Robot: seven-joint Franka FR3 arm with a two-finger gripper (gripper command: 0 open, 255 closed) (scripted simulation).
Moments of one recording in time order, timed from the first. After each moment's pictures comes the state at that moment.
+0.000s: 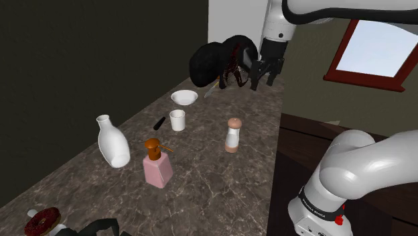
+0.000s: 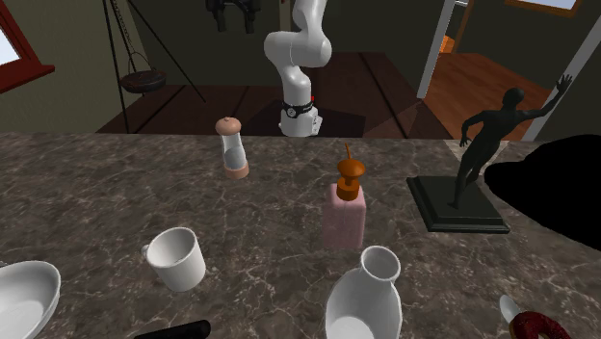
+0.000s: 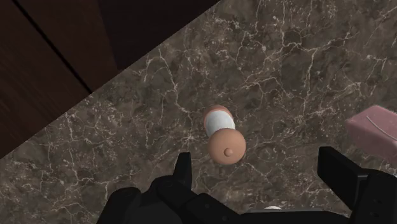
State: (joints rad) arm 0.01 -0.77 -0.07 -2.32 0.01 1.61 0.10
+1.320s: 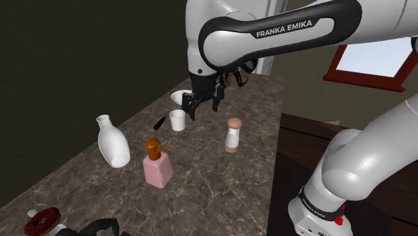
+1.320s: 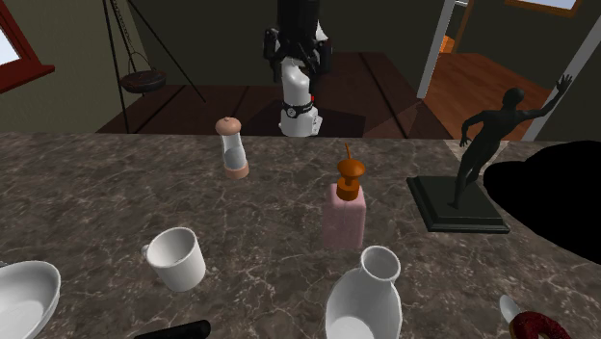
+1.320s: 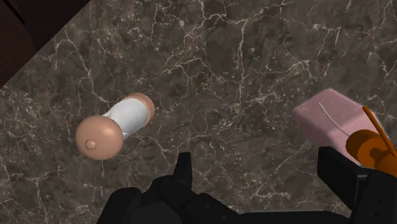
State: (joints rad) arm 0.08 -0.36 0.33 -2.18 0.05 1.85 0.55
